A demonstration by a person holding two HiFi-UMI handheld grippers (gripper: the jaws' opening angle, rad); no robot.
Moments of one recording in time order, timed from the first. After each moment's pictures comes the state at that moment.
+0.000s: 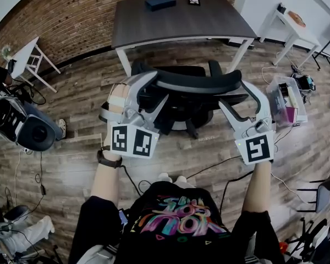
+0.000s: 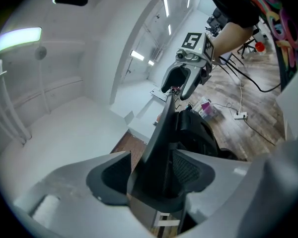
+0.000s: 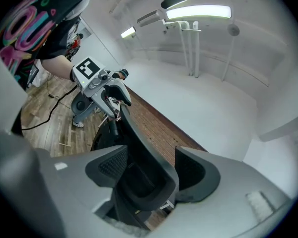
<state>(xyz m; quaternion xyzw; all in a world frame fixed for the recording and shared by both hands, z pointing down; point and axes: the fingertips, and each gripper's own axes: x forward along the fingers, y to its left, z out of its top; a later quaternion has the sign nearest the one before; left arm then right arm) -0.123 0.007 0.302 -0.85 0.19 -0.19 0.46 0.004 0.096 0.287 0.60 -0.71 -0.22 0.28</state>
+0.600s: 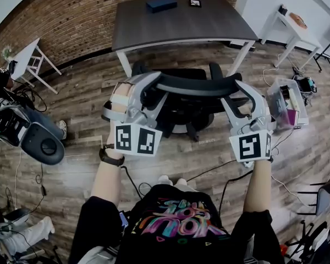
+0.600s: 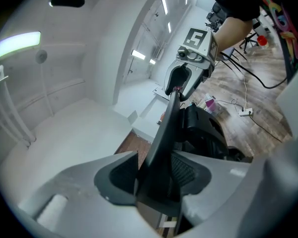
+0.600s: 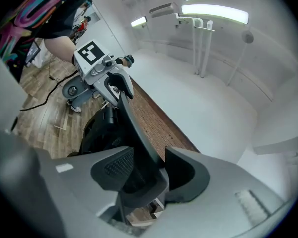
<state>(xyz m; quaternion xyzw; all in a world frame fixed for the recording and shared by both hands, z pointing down) -0.120 -0.010 0.305 -0.84 0.21 -0.18 0.47 0.003 0.072 0.297 0.60 -0.67 -0.27 0.34</state>
